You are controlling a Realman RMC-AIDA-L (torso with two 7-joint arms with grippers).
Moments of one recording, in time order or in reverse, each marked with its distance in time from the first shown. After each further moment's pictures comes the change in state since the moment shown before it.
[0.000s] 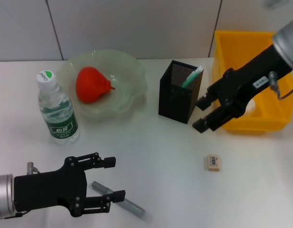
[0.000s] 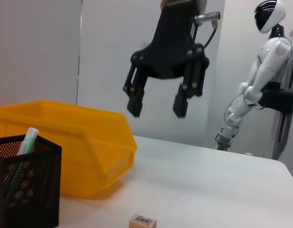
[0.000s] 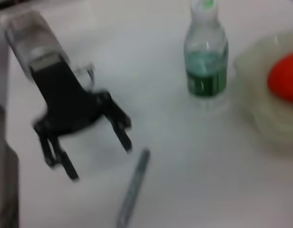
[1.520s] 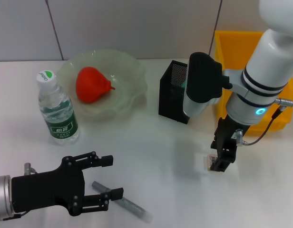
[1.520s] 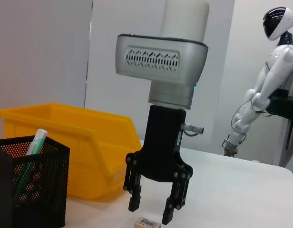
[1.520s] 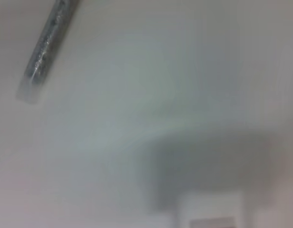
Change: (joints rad) left arm 0.012 -0.002 -0.015 -0.004 -0.009 0.002 -0.004; right arm 0.074 0.100 -0.404 0.347 -0.307 0.388 0.008
